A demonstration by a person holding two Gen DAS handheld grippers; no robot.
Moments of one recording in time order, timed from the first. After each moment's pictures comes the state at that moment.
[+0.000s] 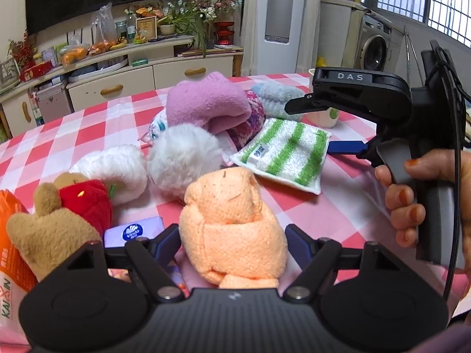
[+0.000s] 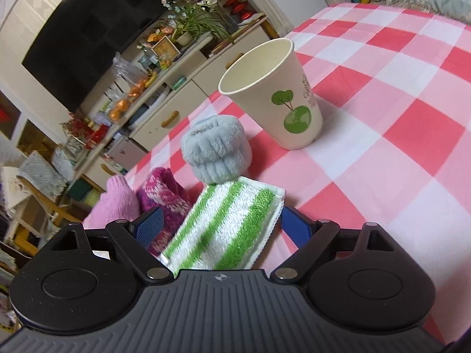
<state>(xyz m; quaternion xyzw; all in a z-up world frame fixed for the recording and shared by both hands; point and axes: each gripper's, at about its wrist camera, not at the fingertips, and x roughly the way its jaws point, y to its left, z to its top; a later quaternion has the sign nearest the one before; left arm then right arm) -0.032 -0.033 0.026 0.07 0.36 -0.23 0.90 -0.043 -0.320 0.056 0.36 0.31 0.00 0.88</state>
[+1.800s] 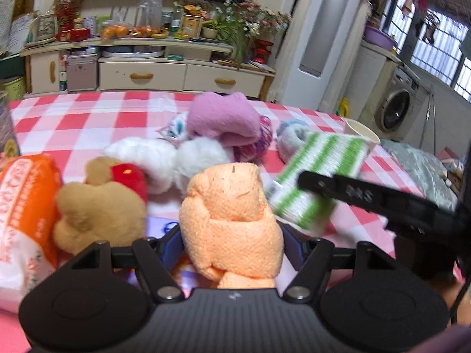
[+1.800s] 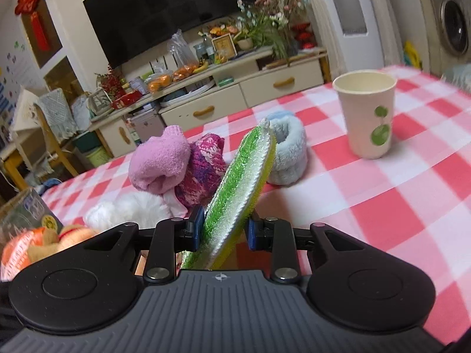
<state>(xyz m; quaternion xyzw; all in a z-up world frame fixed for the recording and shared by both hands) -0.030 0.018 0.045 -0.06 0.36 -0.18 0.91 -0.075 -0.242 0.080 0.17 0.28 0.04 0.94</state>
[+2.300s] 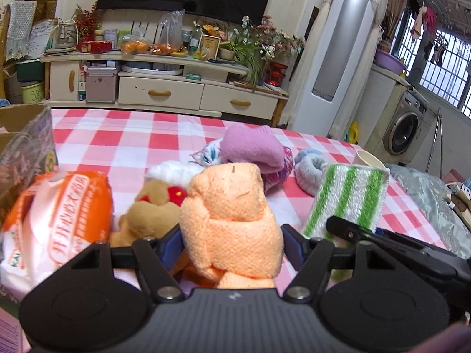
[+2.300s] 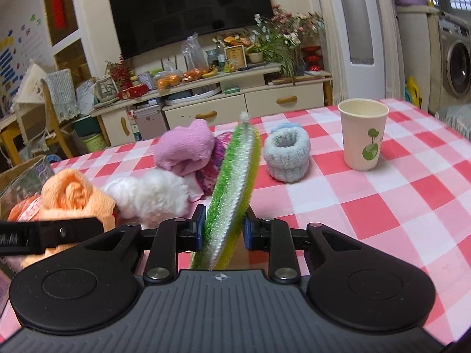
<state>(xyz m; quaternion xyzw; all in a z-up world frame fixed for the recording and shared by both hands) -0.043 0.056 0.067 -0.08 0.32 -0.16 0.93 -0.109 -0.232 0.095 0.10 0.26 0.05 0.96</state>
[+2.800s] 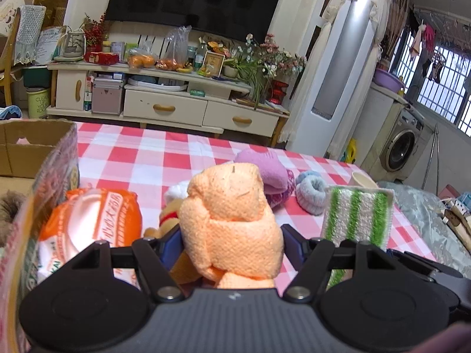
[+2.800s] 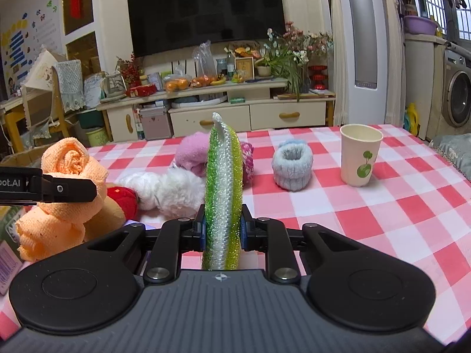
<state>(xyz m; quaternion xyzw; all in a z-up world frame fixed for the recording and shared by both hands) -0.058 0.087 0.089 -0.10 0.29 -0.16 0.94 -0.124 -0.225 0.110 0.05 0.24 0.05 0.97</state>
